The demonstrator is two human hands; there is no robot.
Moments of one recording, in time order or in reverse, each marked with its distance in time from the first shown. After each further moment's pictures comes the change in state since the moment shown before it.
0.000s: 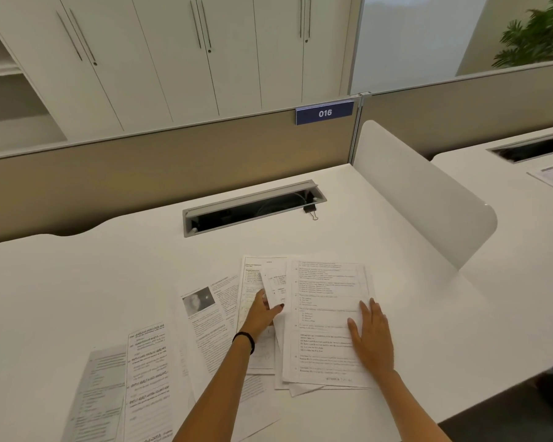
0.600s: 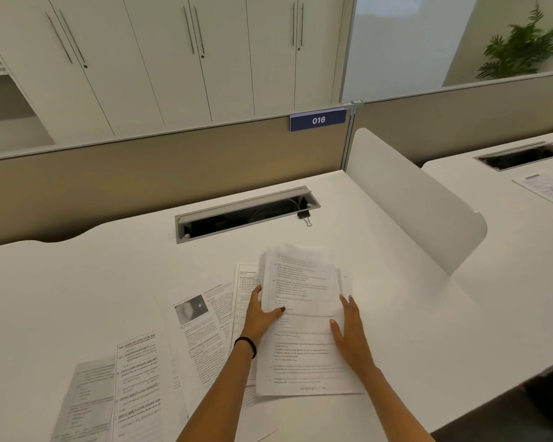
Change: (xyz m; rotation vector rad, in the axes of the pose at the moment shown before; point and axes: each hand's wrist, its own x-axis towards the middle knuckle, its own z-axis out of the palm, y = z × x) left_hand 0.009 0.000 0.007 -0.072 0.057 0.091; right_hand 0.010 -0.033 0.001 0.330 -0.060 -0.065
